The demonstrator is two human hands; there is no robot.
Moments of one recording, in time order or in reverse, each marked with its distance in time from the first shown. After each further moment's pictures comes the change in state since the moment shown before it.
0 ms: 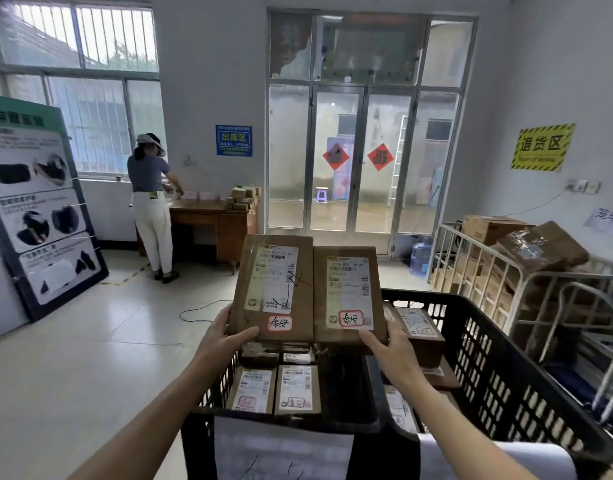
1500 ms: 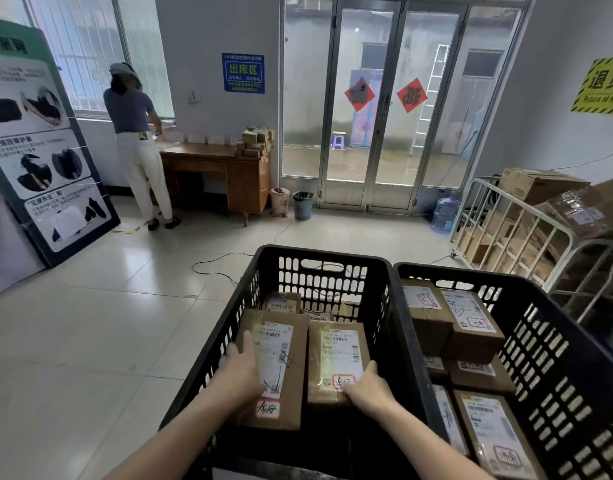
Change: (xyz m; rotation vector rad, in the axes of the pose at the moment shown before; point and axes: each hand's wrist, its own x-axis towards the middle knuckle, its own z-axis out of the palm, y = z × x) left_hand 0.080 -0.106 0.015 0.916 -0.249 -0.532; right_hand 0.076 0.102 0.121 -0.378 -0.322 0.617
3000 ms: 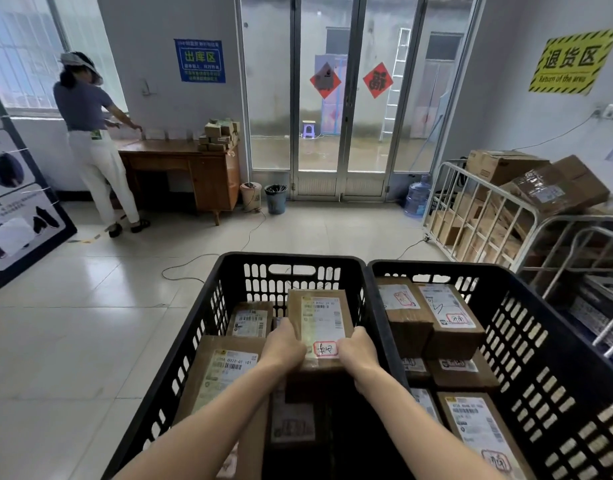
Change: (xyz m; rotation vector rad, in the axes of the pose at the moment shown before) left_hand 0.081 0.112 0.029 -0.259 0.036 0.170; right_hand 0.052 -0.039 -0.038 0.356 0.199 -0.014
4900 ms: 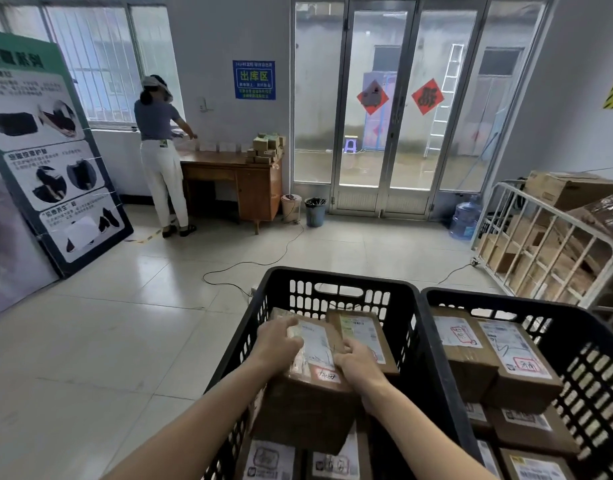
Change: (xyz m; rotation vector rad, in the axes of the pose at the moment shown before) left_hand -0.006 -0.033 -0.086 -0.168 0.126 0.067; right_hand -0.022 -0.048 0.045 0.041 -0.369 -0.133
